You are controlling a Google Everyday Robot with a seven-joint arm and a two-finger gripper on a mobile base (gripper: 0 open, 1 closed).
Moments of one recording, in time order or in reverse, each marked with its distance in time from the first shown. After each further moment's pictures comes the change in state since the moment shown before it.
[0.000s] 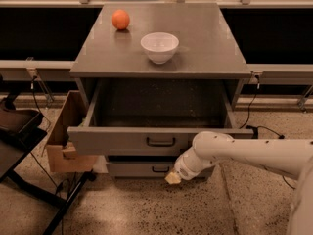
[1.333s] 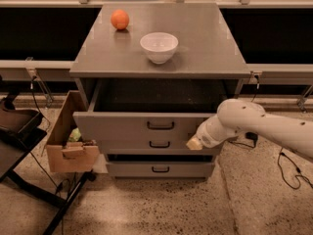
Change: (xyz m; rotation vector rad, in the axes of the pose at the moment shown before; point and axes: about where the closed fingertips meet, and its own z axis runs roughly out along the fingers) arm -0.032 -0.097 -0.114 0.204 -0.062 0.005
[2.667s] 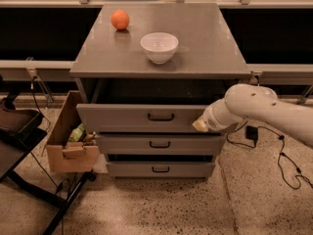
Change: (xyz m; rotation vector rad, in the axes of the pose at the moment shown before) arm -0.036 -0.047 -0.058 0.167 -0.069 0.007
